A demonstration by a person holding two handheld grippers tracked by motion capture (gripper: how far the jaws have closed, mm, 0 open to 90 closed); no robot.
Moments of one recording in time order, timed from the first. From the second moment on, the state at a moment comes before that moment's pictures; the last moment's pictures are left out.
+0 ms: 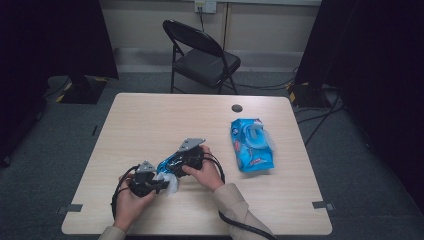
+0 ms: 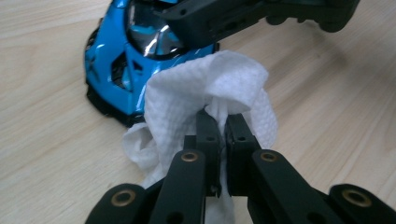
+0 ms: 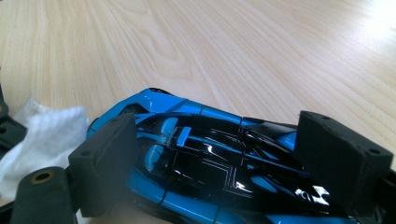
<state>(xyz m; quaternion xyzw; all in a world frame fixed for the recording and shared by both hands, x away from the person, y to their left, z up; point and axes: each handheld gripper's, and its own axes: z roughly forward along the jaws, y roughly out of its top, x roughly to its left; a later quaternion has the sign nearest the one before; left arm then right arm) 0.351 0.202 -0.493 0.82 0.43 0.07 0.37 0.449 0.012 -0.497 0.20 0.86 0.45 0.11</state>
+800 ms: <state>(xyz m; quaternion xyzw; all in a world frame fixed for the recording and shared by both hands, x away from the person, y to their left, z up) 0.361 0.249 -0.470 0.79 0.47 0.09 0.39 0.449 0.012 -0.497 0.20 0.86 0.46 0.10</state>
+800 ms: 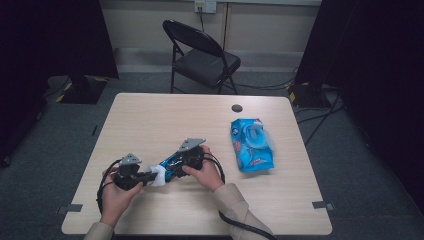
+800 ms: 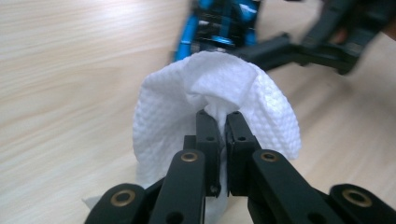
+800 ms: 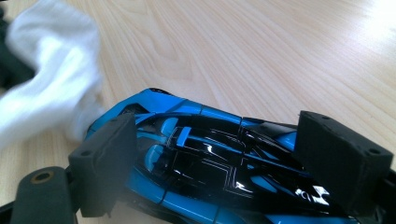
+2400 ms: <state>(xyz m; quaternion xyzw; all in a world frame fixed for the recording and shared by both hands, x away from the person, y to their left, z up) 0.354 0.213 -0.488 0.82 0.43 0.06 0.37 0.449 0.011 -0.498 0.20 0.86 0.46 0.11</state>
